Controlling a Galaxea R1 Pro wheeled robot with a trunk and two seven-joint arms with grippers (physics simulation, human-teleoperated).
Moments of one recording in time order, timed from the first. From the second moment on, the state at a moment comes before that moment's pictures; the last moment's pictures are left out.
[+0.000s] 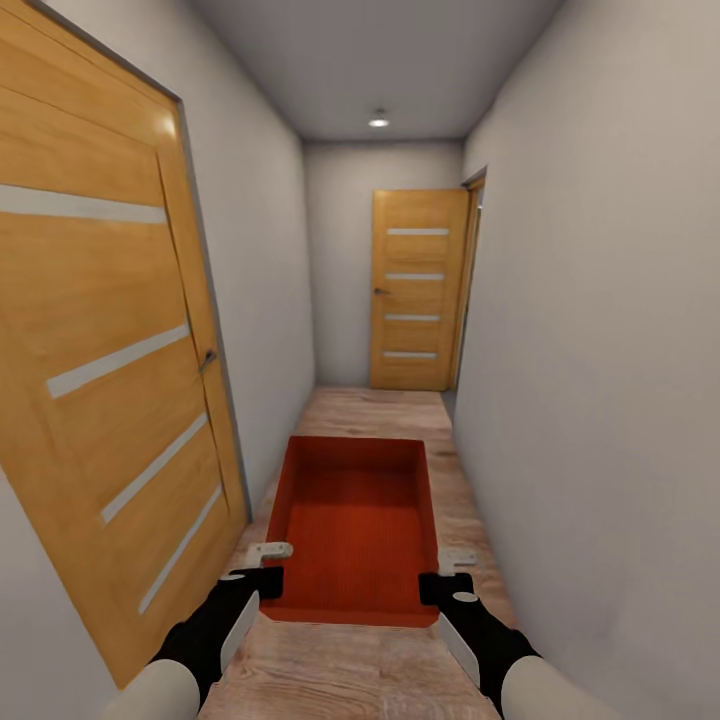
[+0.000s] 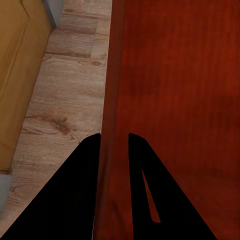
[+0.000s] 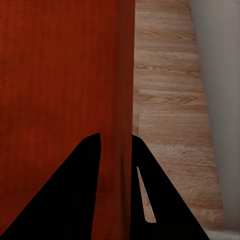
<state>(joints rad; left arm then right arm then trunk) -0.57 -0.07 -0.03 -0.56 0.06 0.34 0.13 -0.62 0.11 0.25 -0.35 -0.21 0.06 -0.22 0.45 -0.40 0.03</state>
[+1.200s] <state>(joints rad) -0.57 -0.07 -0.03 -0.56 0.06 0.34 0.13 -0.62 0.11 0.25 -0.35 -0.21 0.06 -0.22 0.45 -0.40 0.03</state>
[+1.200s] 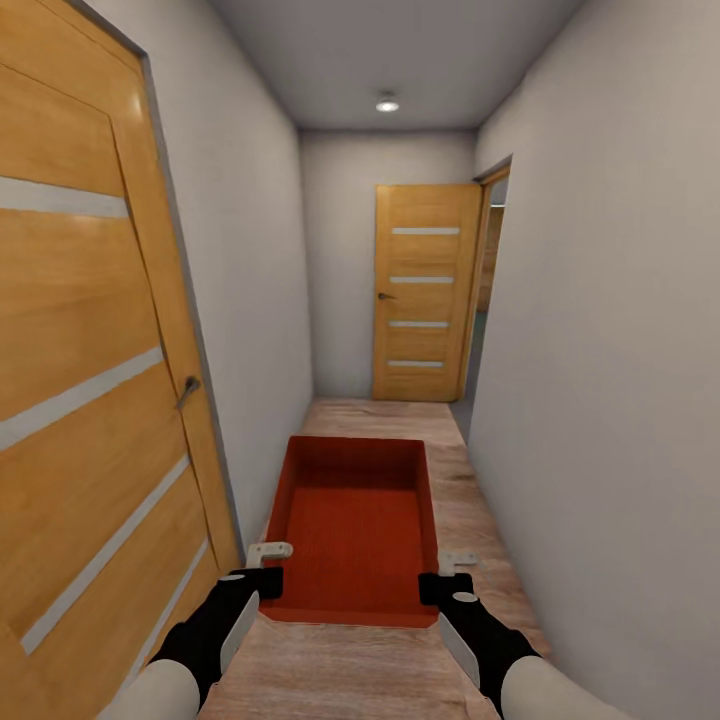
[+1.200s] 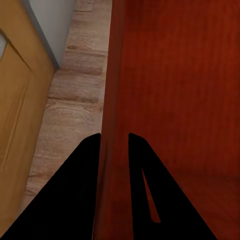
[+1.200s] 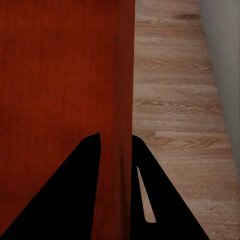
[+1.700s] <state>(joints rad) -0.57 -0.07 -0.03 -0.56 0.06 0.34 0.13 -0.62 0.11 0.25 -0.35 -0.21 0.06 -0.22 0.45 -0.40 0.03</state>
